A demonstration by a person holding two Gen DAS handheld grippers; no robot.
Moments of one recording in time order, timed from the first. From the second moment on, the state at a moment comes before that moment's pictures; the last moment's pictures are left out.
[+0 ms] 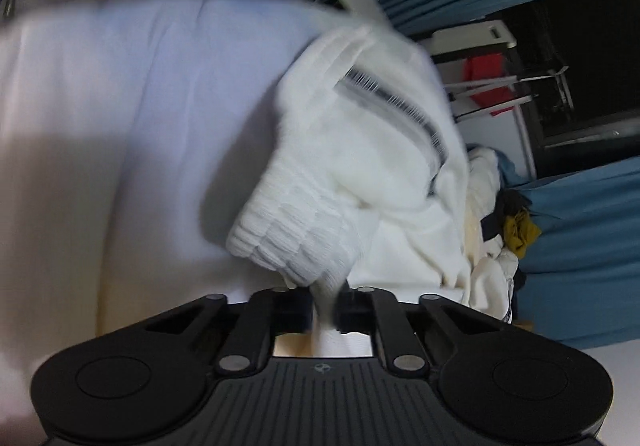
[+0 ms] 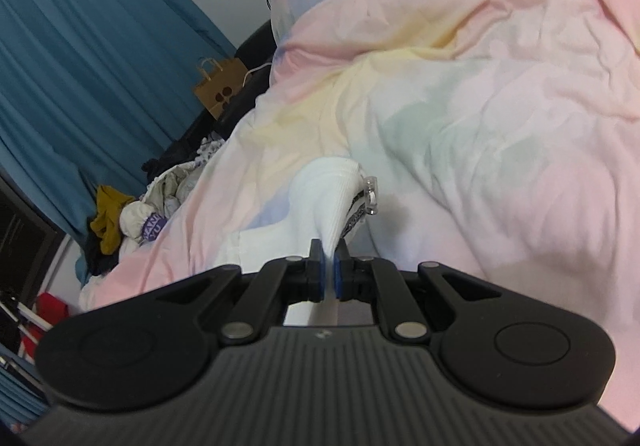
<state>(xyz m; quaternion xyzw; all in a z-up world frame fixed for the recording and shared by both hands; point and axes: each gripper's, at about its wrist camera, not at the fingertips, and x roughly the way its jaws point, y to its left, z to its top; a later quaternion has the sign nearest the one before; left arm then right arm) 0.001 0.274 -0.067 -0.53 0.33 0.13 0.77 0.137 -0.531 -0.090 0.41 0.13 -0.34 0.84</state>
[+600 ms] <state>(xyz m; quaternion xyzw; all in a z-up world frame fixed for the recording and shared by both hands) -0.070 0.309 -0.024 -0.48 0.36 0.15 0.79 0.121 -0.548 -0.124 0.40 0.22 -0.44 0.77</state>
